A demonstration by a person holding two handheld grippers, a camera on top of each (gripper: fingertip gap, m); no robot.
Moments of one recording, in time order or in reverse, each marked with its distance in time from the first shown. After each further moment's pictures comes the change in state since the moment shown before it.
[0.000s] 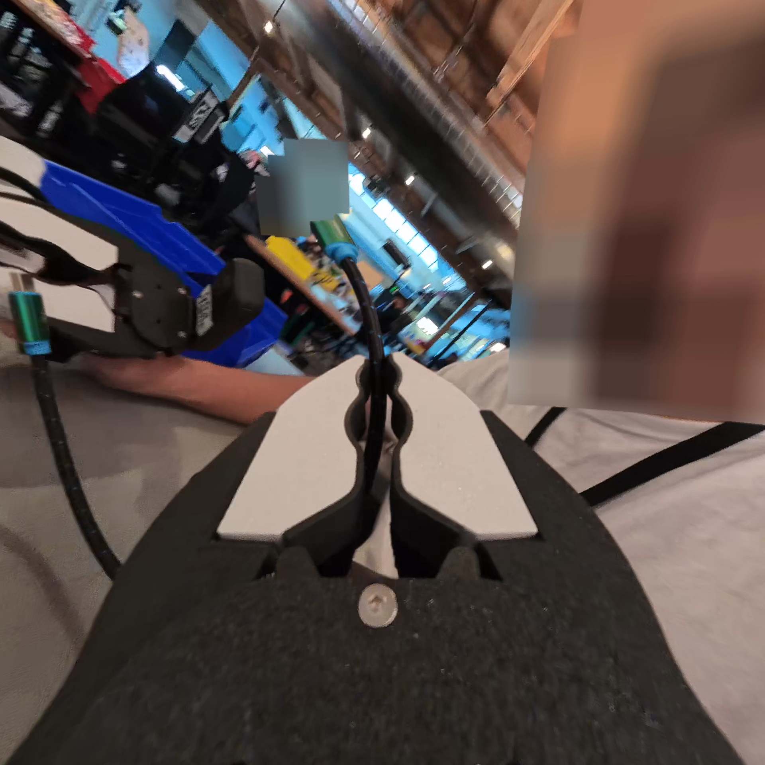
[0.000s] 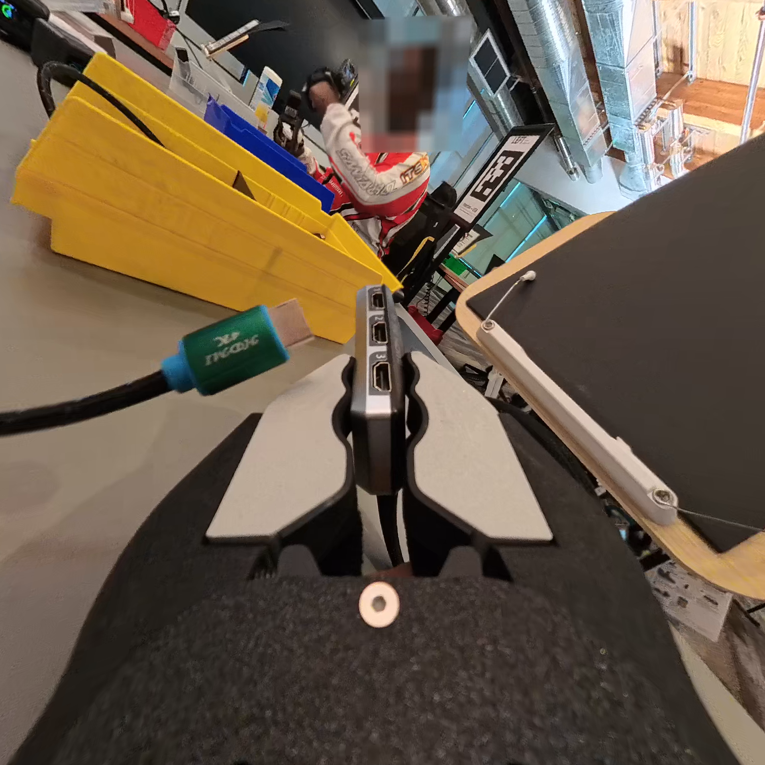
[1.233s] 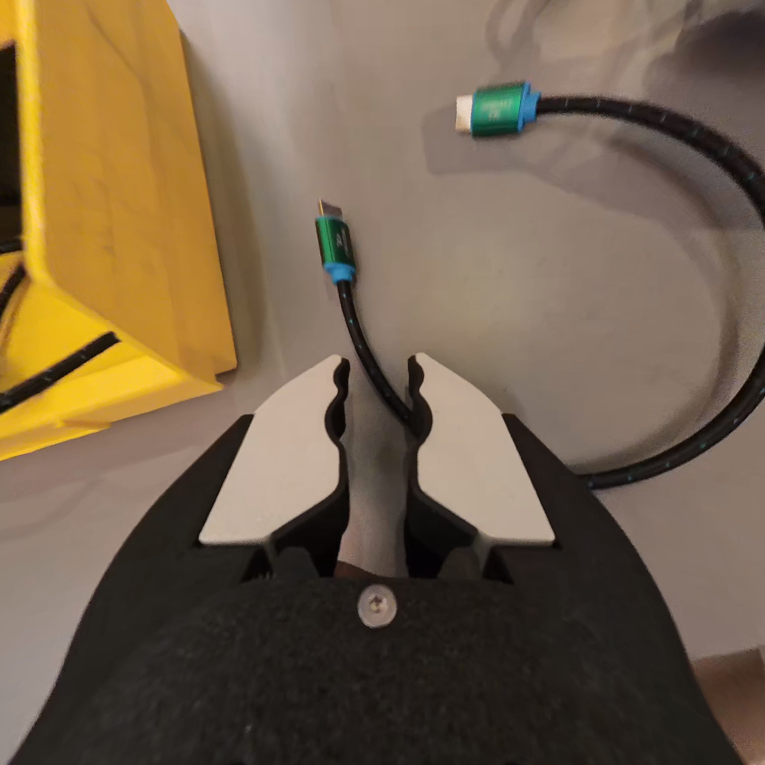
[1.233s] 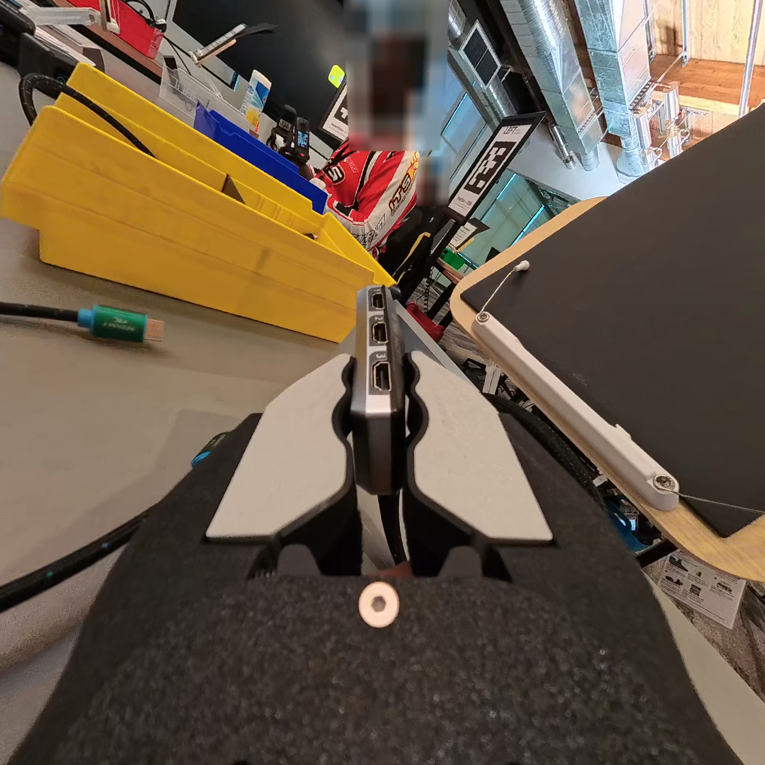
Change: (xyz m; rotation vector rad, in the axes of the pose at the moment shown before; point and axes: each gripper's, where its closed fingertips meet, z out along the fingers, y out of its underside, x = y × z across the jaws) left arm -0.190 0.055 -0.130 -0.541 -1.481 0.457; right arm 0.005 0.003 -0.002 -0.005 0.013 0.039
